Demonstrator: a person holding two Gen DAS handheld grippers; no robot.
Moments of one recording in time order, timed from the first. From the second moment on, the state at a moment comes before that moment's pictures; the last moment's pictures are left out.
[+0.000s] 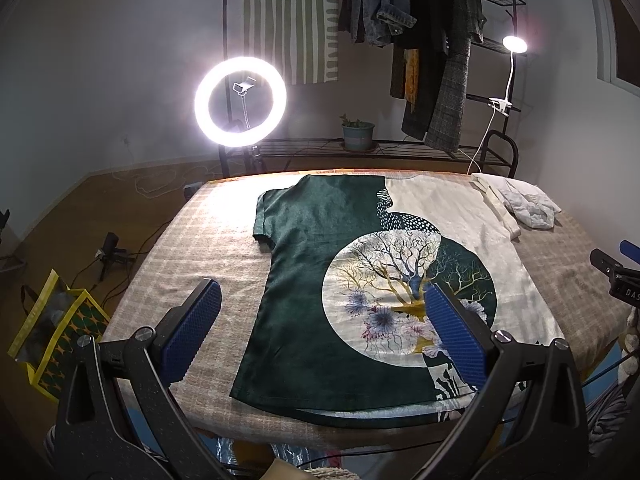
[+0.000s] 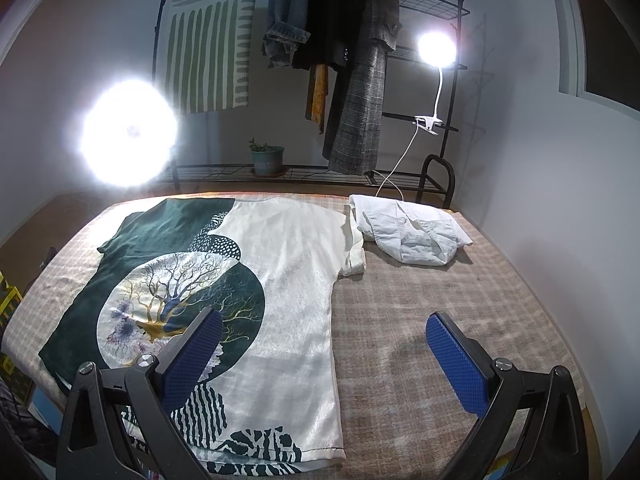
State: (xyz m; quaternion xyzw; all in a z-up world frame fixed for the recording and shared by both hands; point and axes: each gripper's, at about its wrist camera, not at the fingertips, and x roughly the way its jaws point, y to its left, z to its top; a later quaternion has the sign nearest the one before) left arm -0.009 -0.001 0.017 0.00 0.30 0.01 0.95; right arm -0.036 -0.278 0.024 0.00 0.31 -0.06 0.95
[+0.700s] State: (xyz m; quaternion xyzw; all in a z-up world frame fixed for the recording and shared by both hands) left arm -0.010 -0.002 0.018 0.00 0.30 0.01 0.95; right arm -0.036 -0.276 0.023 0.00 0.31 -0.06 0.95
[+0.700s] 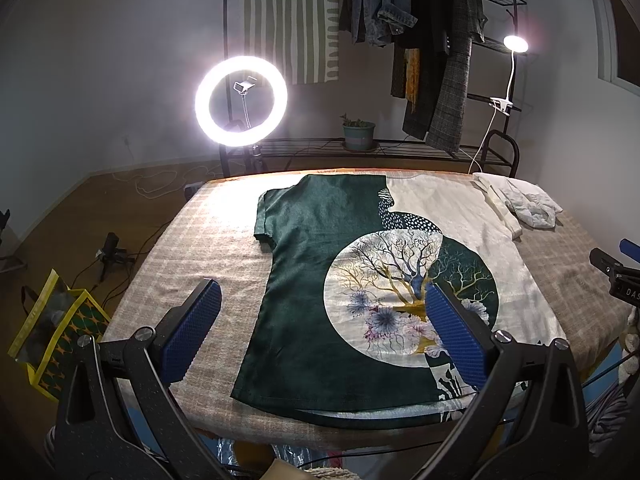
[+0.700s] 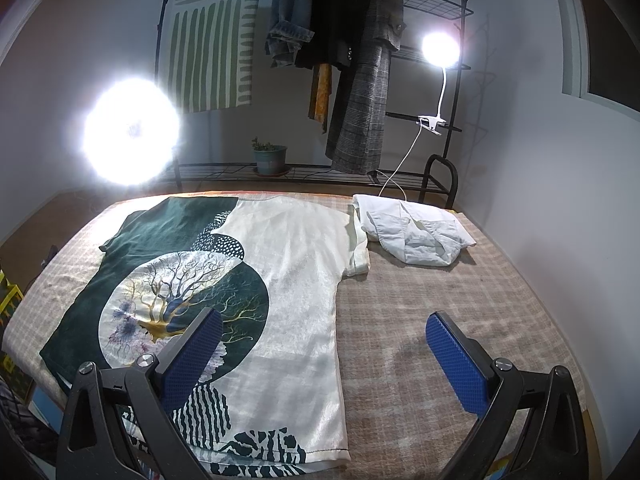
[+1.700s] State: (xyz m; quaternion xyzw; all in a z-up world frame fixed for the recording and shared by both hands) left arm -0.001 0.074 -0.022 -0.09 0.31 0.01 0.95; right arm 0.023 -0.220 0.026 0.01 0.33 0.06 0.94
